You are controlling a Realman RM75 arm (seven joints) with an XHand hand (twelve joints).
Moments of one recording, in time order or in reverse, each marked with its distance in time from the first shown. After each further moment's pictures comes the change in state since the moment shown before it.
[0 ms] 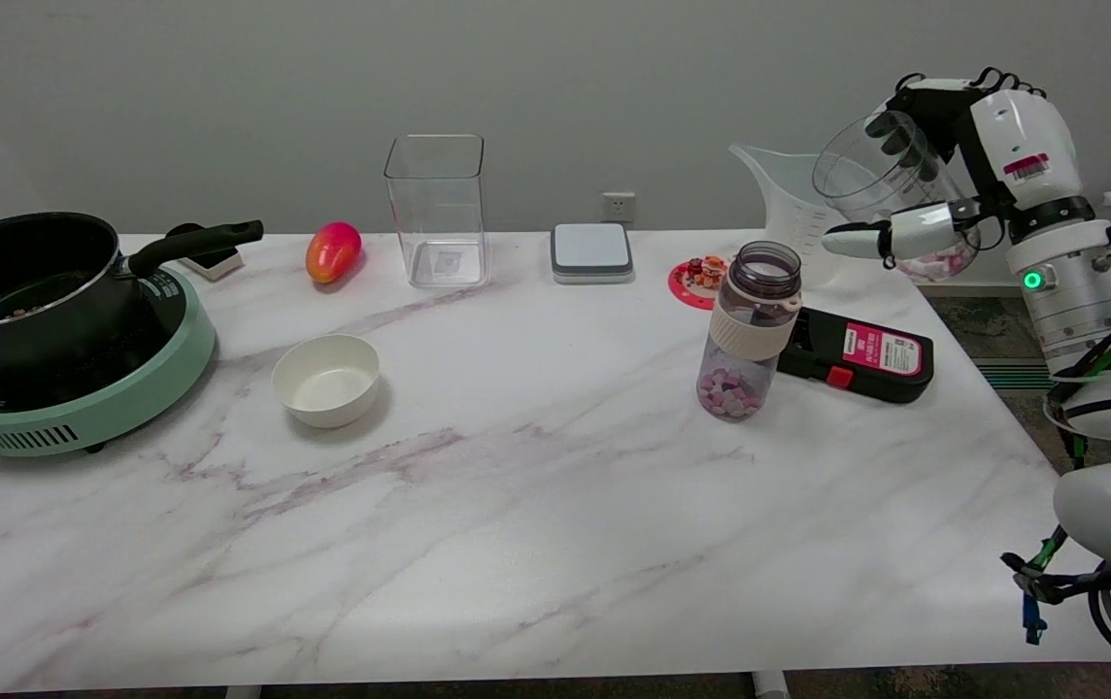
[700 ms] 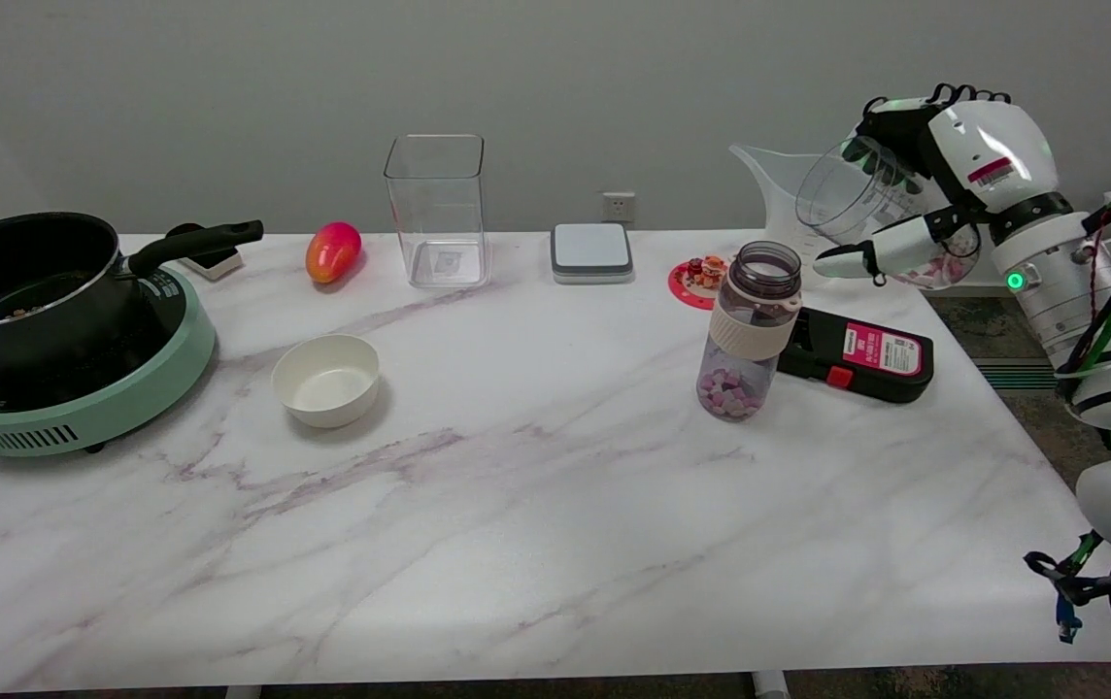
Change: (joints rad) arm -0.033 -0.007 0.091 0.086 -0.213 -0.183 0.056
